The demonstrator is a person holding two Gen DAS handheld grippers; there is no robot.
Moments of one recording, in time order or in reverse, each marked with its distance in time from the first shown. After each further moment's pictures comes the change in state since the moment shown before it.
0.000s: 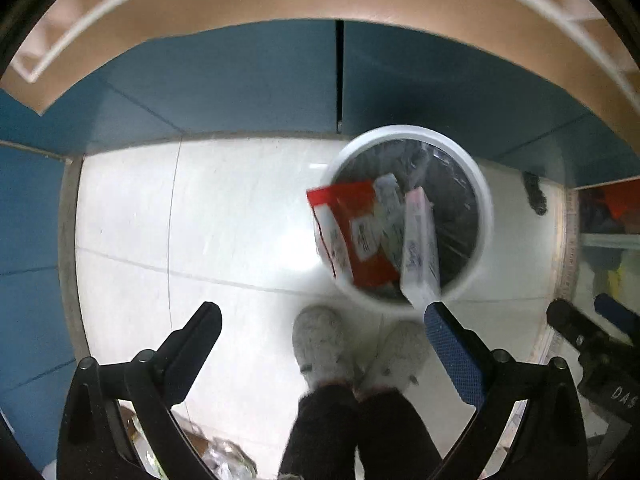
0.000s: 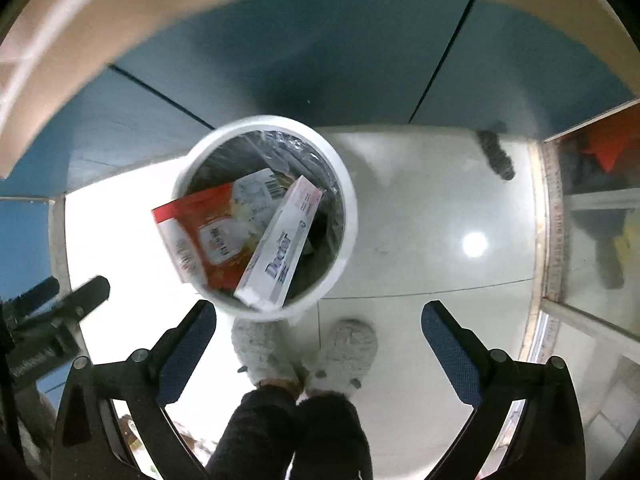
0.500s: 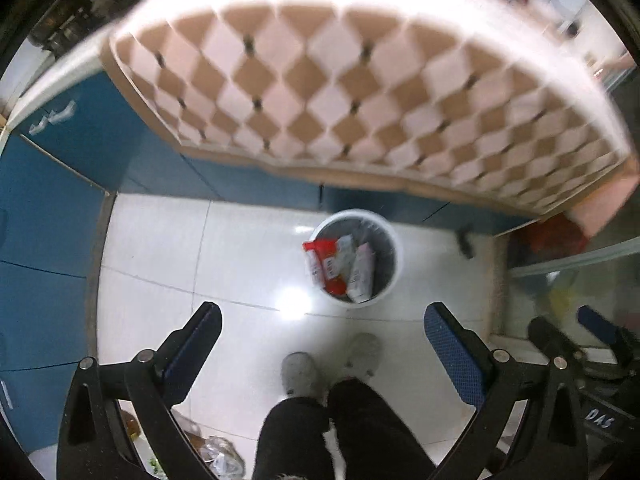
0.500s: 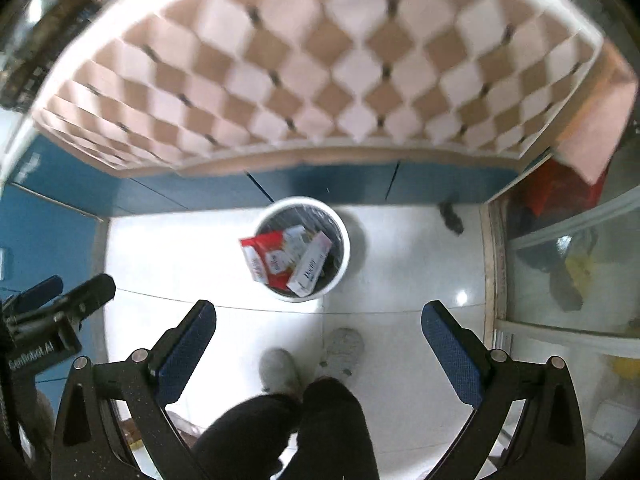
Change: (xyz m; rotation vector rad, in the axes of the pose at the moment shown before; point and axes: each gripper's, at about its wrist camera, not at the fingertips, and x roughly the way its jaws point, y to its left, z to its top) left arm -0.302 0.011 -0.058 -0.032 -0.254 -0.091; right arm -0.320 0.021 -0.074 -0.054 -0.248 0.016
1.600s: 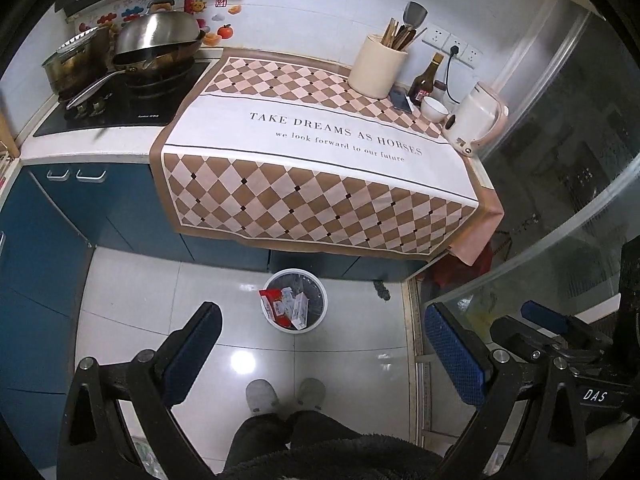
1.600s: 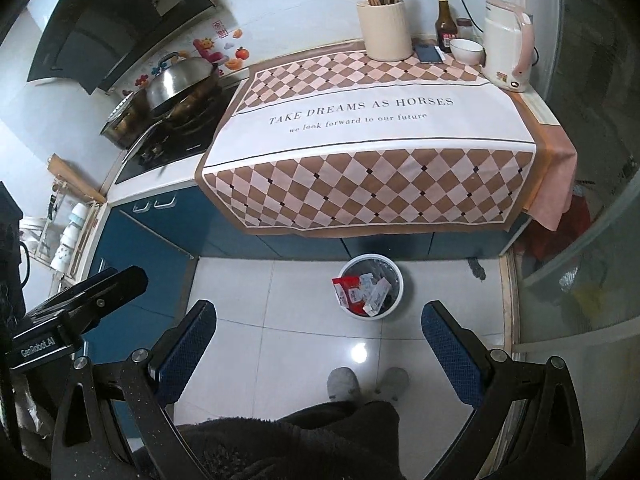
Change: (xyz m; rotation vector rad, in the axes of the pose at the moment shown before) left arm -0.255 0.024 -0.051 0.042 -0.254 -0.231; right arm -0.323 0.060 -0.068 -0.040 -0.228 0.198
